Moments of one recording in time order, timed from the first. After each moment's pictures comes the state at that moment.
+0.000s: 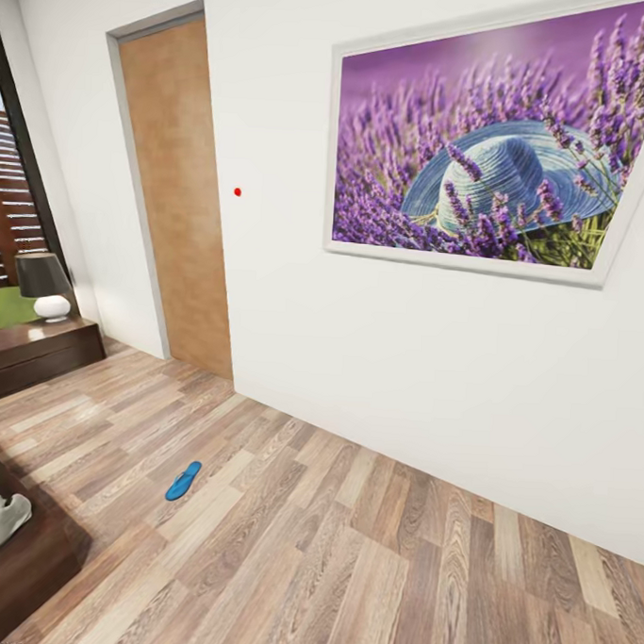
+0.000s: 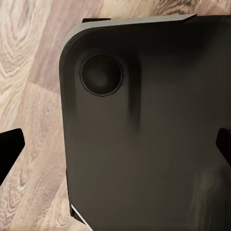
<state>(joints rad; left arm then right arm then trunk) 0.01 -0.01 -0.01 -0.01 0.00 -0.09 0.00 0.00 0.03 0.00 -0.03 0.00 0.00 -0.01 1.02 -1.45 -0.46</state>
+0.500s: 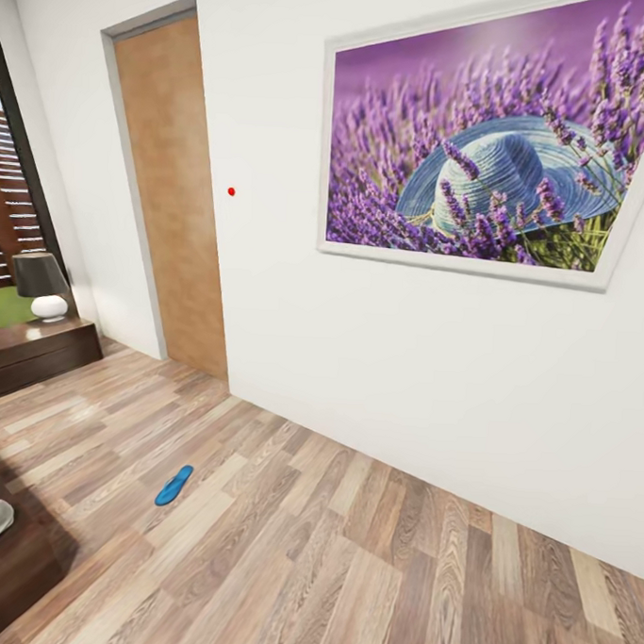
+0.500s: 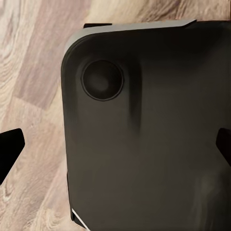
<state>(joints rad) 0.01 -0.01 -0.01 -0.01 0.00 -0.11 0.01 0.00 0.03 0.00 -0.03 0.00 0.00 -0.01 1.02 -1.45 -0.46</state>
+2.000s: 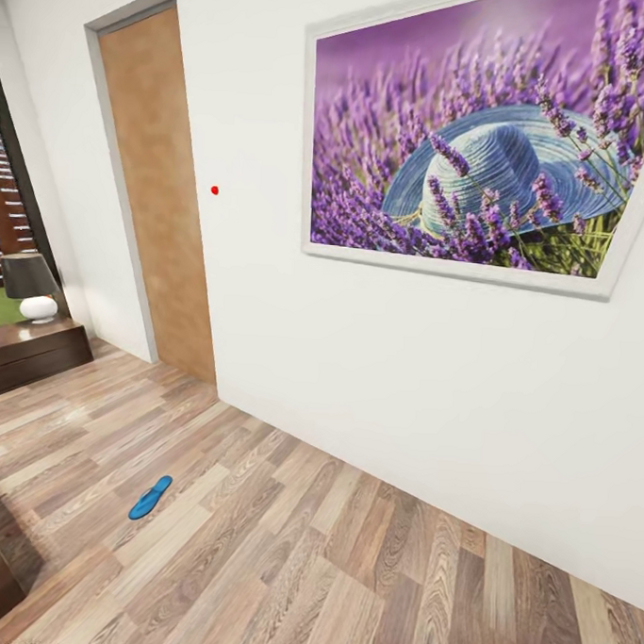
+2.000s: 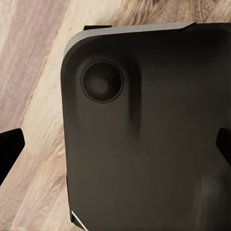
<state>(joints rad) 0.01 -0.01 -0.01 -0.01 0.00 -0.12 0.01 0.00 0.03 0.00 -0.03 0.00 0.00 -0.01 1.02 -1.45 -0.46</state>
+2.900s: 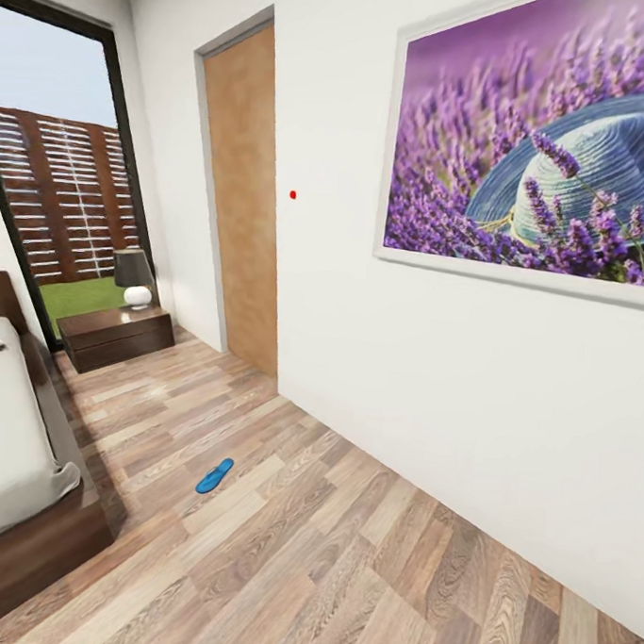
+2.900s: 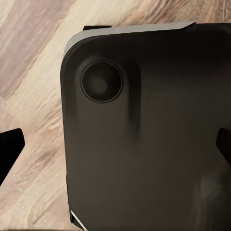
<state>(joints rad) 0.01 -0.01 -0.01 -0.01 0.00 -0.12 0.01 0.00 0.04 0.00 -0.03 0.00 0.00 -0.01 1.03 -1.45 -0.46</state>
